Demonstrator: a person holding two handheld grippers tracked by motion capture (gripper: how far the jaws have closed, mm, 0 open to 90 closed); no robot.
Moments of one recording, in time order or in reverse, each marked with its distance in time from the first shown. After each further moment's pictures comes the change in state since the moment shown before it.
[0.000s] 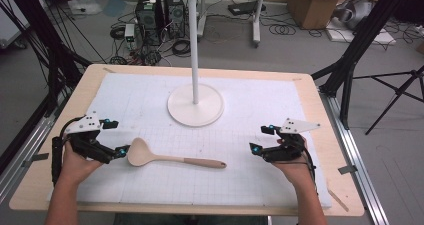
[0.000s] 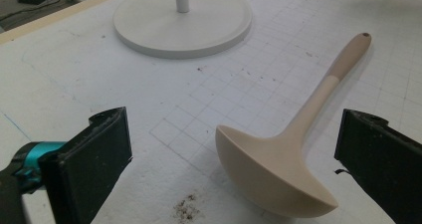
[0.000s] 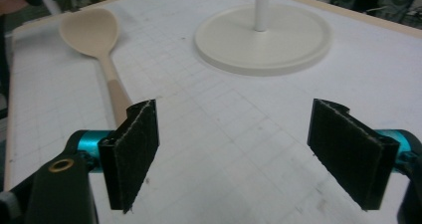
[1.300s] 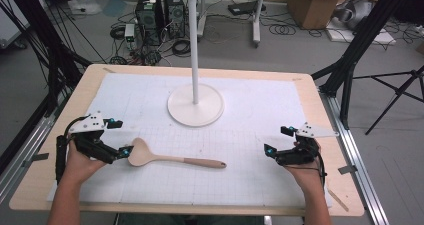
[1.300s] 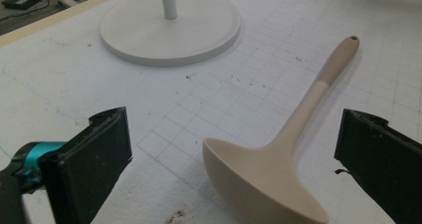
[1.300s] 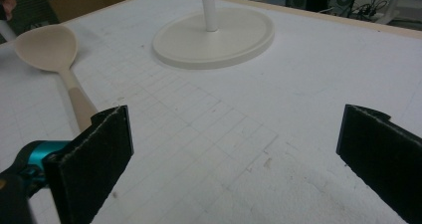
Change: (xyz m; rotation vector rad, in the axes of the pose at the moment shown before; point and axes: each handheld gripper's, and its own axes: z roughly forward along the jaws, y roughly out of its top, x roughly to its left) left arm -0.004 0.005 0.007 -0.002 -0.034 0.019; right arm -0.014 -0.022 -0.025 -0.059 -0.118 0.090
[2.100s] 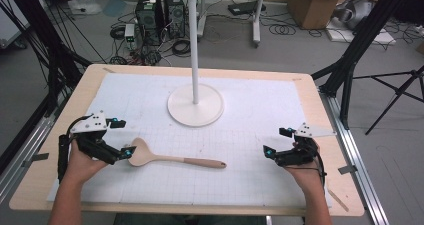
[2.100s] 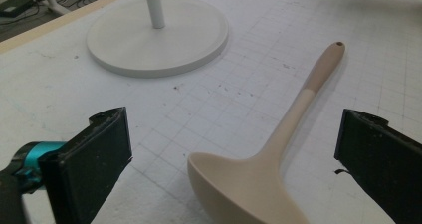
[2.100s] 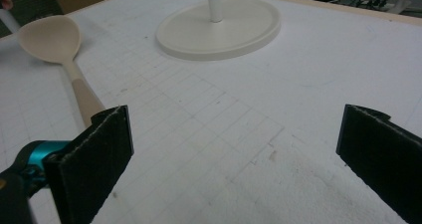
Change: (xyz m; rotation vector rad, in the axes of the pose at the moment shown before) left arm -0.007 0.009 0.004 -0.006 -0.036 0.025; right arm -0.001 -0.002 0.002 0.032 0.021 0.005
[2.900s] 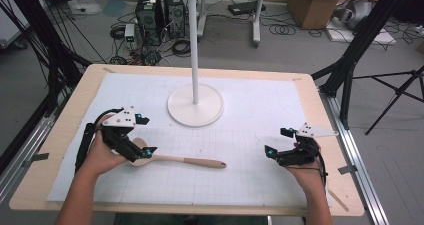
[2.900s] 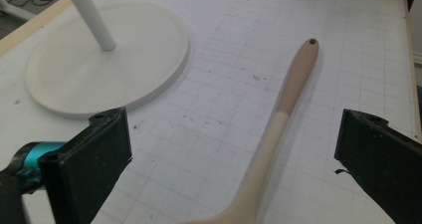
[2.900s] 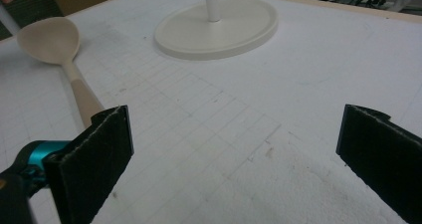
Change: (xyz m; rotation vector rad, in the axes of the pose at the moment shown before) left arm -0.022 0.048 0.047 0.122 -0.101 0.129; right arm -0.003 -0.002 -0.002 -0.003 -0.001 0.010
